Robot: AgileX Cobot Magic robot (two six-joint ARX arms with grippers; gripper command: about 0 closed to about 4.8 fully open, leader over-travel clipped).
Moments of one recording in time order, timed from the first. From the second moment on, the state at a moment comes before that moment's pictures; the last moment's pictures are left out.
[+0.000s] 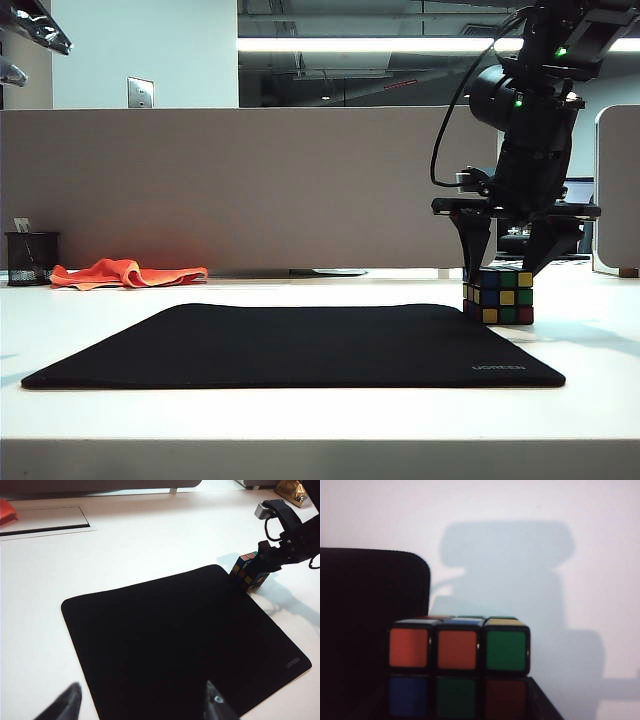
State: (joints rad) left arm -0.09 0.74 0.69 -0.34 0.47 0.01; right arm 0.21 1.95 1.49 -0.61 0.07 0.16
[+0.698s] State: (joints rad) left arm -0.12 0.74 0.69 -0.35 0.47 0.01; right arm 0.22 1.58 1.57 -0.73 0.05 0.16
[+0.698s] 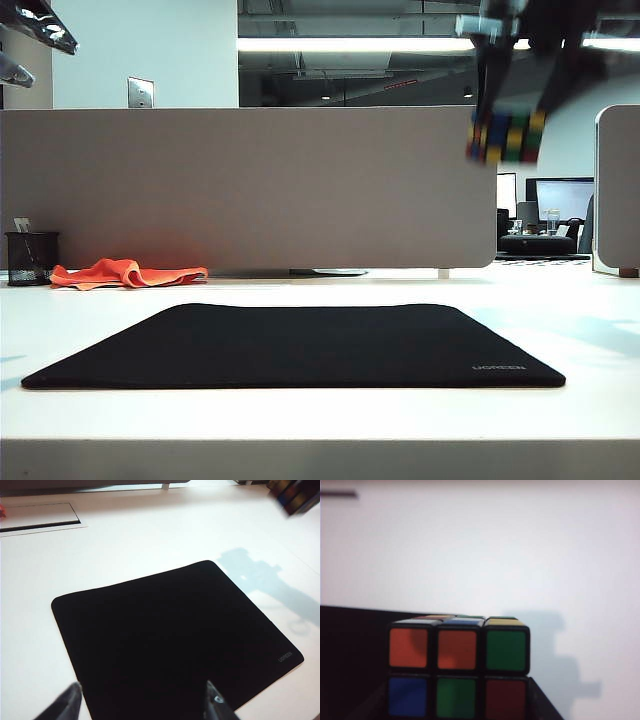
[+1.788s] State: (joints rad) left arm -0.12 0.74 0.69 -0.41 0.46 0.03; right arm 0.59 1.99 1.69 -0.68 0.01 0.16
